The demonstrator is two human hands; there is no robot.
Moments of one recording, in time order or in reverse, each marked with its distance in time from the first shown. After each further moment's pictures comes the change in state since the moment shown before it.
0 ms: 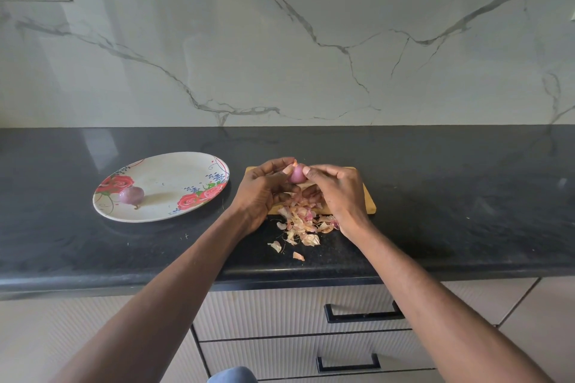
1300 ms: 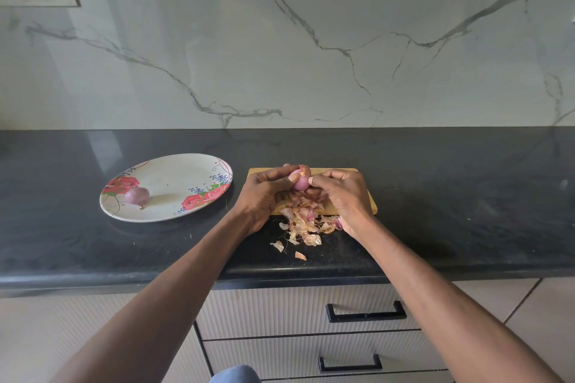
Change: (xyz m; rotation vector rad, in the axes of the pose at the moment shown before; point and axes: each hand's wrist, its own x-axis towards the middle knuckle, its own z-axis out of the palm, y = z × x) left_hand -0.002 -0.003 0.001 -0.043 -0.023 -0.009; right_hand -0.001 -0.011 -0.004 0.134 -0.023 0.232
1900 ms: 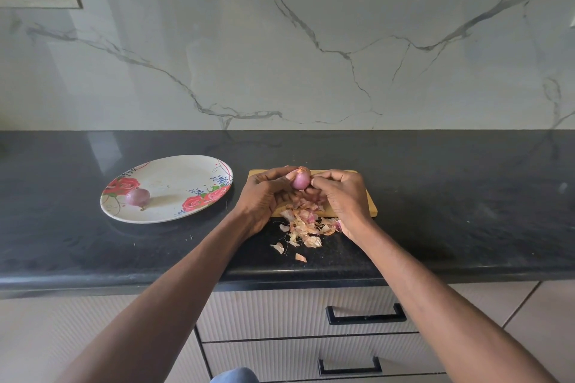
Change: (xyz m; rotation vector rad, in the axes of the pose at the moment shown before) left_hand 0.002 -0.001 -0.001 -0.001 0.020 0.002; right_hand 0.001 0.003 0.002 0.021 0.015 -0.045
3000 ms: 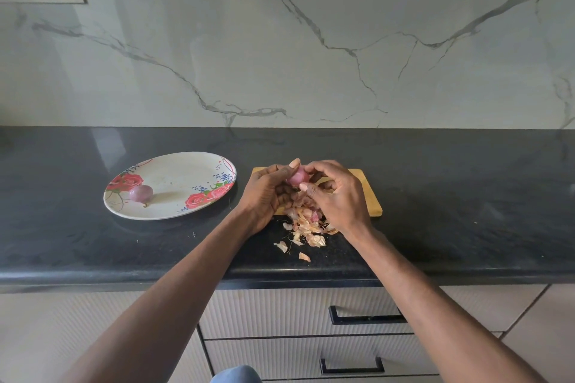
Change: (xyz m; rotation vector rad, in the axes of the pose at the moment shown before) left_hand -0.005 0.008 0.004 0.076 0.026 -0.010; right_hand 0.002 0.016 0.000 -0.319 -0.119 -0.569
